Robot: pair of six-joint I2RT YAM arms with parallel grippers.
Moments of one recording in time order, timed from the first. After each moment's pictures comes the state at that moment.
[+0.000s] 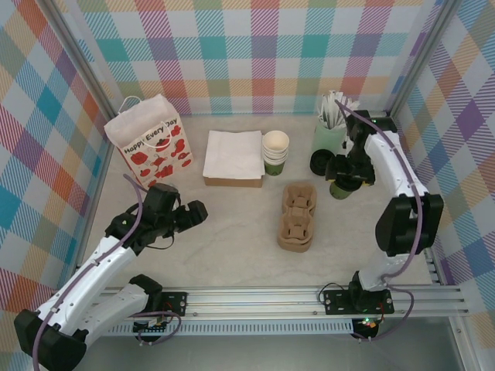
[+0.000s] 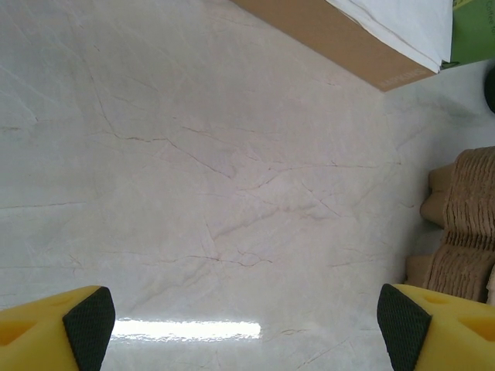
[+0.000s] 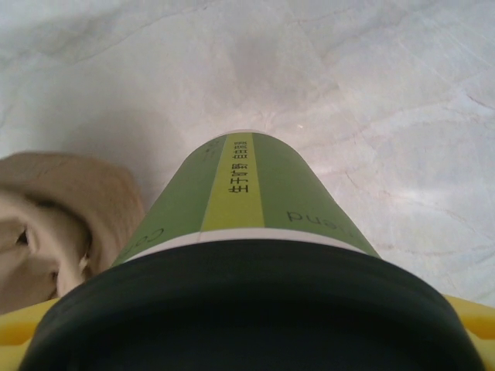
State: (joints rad) left arm -0.48 0.85 0.79 -0.84 0.01 -0.82; right arm 0.09 1.74 1.62 -1.39 0.00 0.20
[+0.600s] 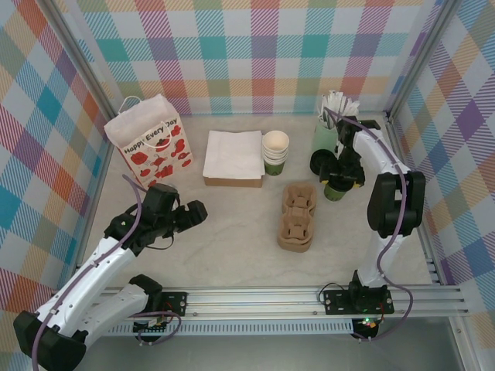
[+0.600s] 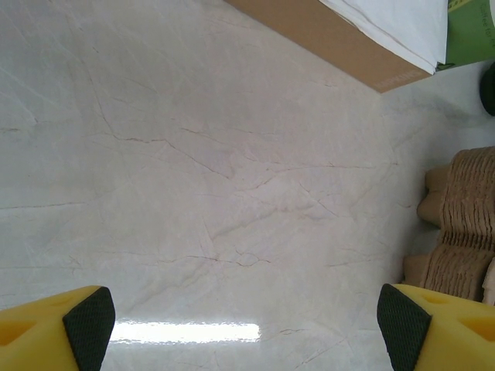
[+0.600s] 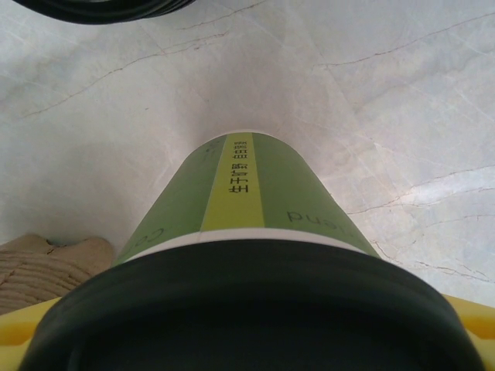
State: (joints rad) left arm -0.48 0.84 0.79 -0.84 0.01 -0.82; right arm 0.08 1.91 1.62 -1.28 -0.01 0.20
